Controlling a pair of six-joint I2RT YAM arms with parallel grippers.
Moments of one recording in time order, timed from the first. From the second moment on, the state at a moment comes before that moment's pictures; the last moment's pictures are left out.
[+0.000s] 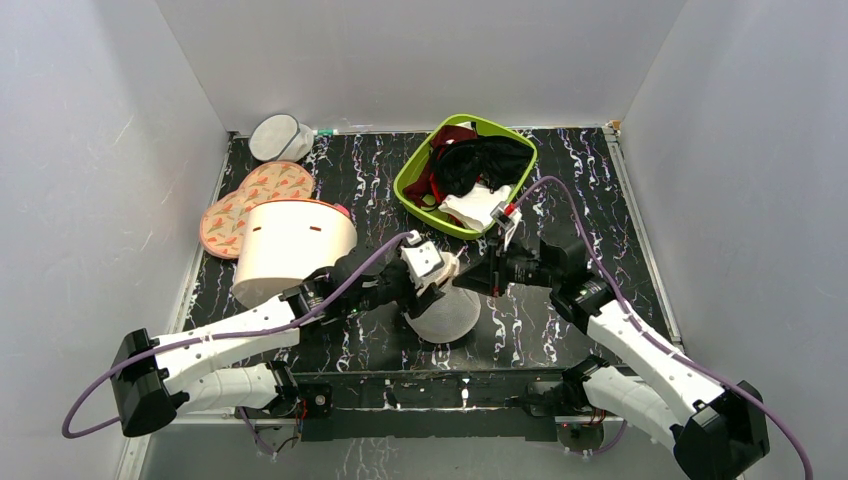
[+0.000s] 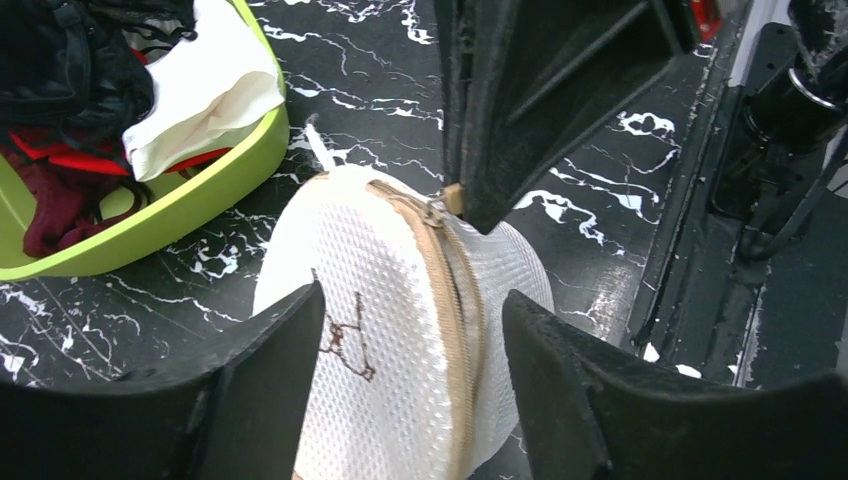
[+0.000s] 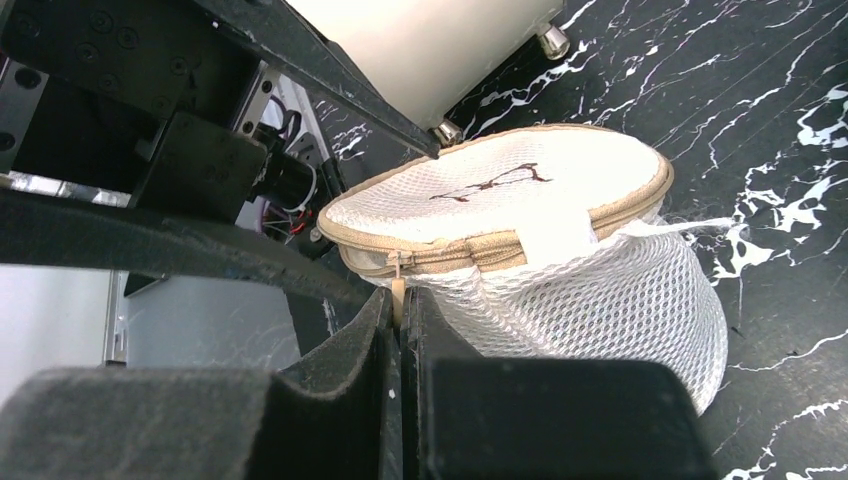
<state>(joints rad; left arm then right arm) -1.05 1.07 0.77 -0.08 0.04 0.14 0.49 0.88 0.59 0.03 -0.76 0.41</state>
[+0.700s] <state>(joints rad) -1.02 1.10 0.78 -0.07 0.00 0.12 0.56 0.90 0.59 0.04 -0.65 0.39</state>
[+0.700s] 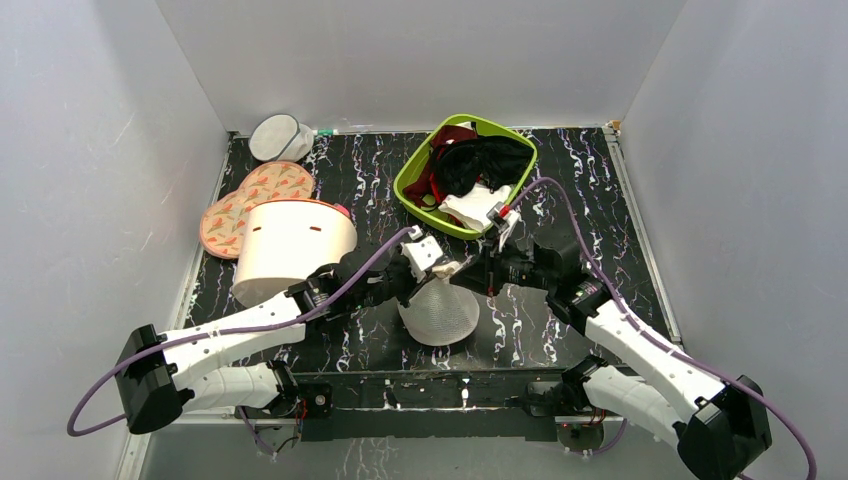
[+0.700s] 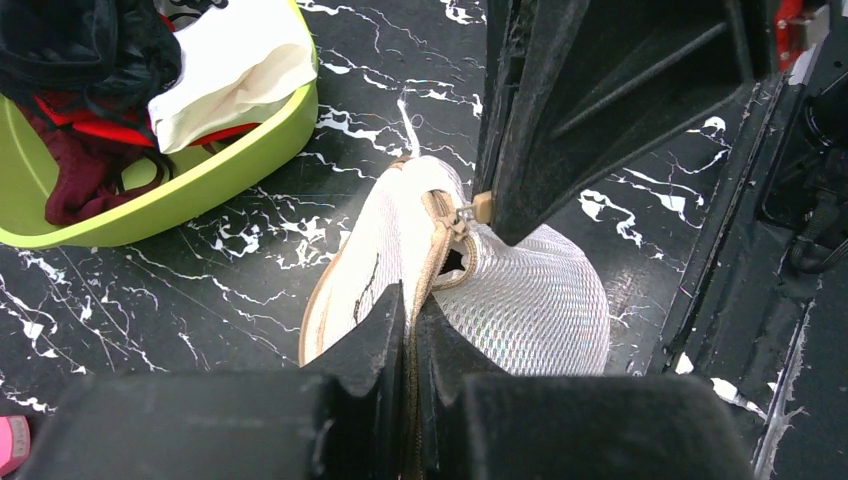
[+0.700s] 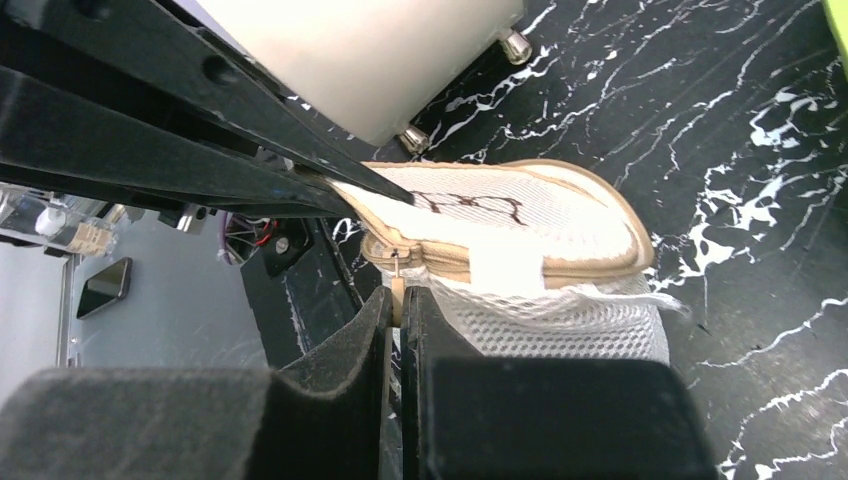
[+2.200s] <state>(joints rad) -0.70 0.73 0.69 0.07 -0.22 0.06 0.75 1.24 1.14 -0.45 -0.36 0.37</state>
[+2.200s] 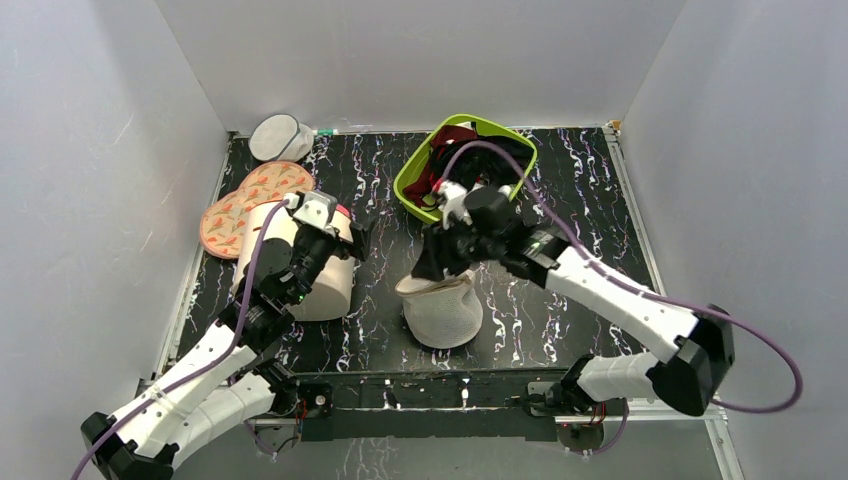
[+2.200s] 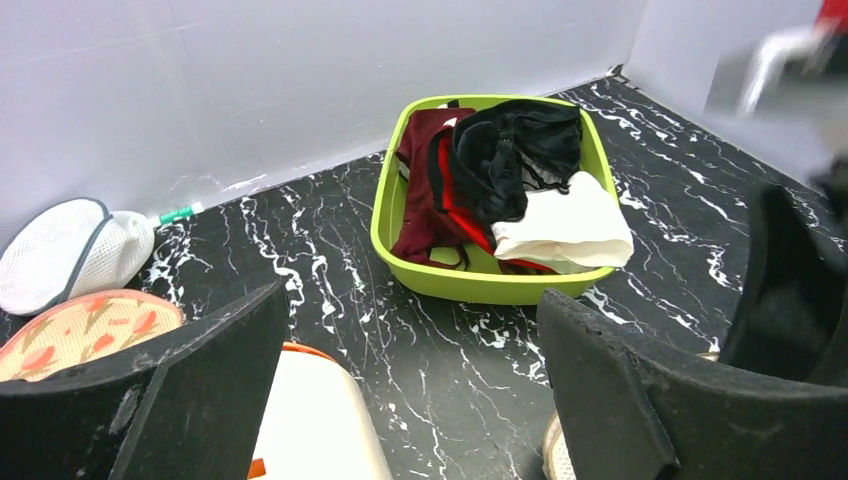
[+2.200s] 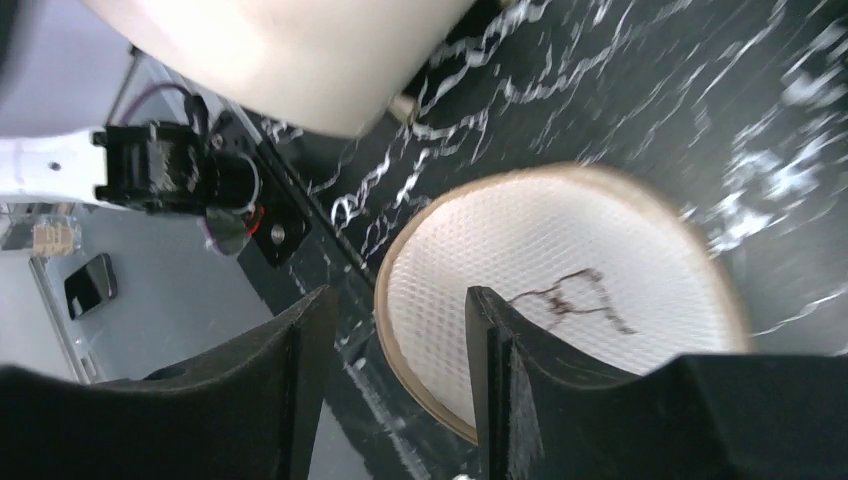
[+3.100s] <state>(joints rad) -0.66 0.82 0.69 0.06 -0.14 0.02 0.90 1.10 0.85 -0.41 0.09 0.42</state>
